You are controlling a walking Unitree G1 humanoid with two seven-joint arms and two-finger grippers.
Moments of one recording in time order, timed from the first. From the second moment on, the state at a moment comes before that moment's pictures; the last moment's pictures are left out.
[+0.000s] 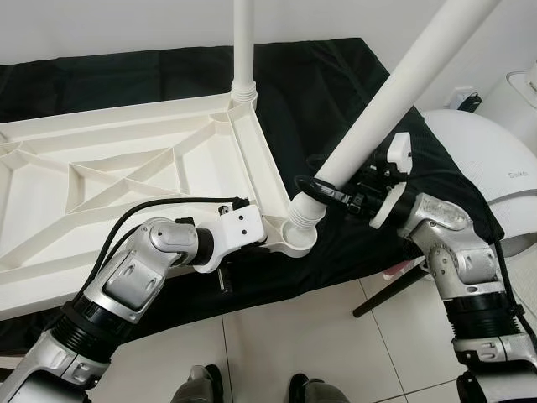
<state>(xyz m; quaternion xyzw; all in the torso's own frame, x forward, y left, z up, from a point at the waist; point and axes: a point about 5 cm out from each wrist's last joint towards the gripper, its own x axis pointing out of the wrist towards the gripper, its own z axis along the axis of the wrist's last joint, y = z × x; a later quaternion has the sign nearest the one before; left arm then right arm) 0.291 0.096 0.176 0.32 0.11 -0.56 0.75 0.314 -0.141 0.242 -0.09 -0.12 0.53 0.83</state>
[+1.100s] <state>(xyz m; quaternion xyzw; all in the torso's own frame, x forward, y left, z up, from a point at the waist) 0.289 0.096 0.177 0.32 0.11 -0.56 0.76 0.306 -0.130 0.231 -0.13 -0.09 0.60 0.78</state>
